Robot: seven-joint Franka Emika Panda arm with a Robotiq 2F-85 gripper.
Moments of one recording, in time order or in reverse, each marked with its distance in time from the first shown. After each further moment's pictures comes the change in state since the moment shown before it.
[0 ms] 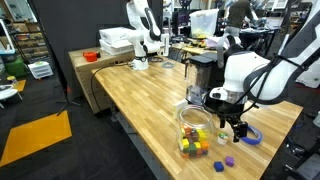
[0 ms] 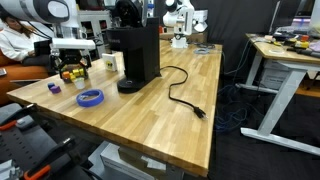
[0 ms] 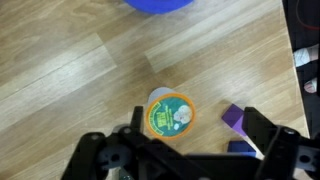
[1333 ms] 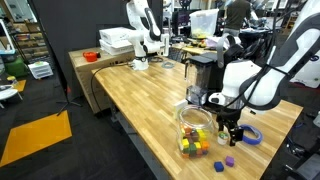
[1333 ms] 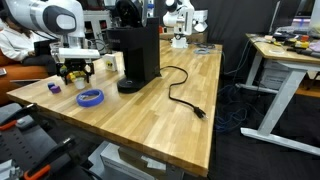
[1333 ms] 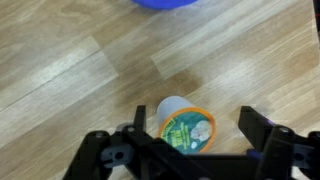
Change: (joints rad) arm -0.084 0.111 0.049 0.030 -0.007 0.073 -0.001
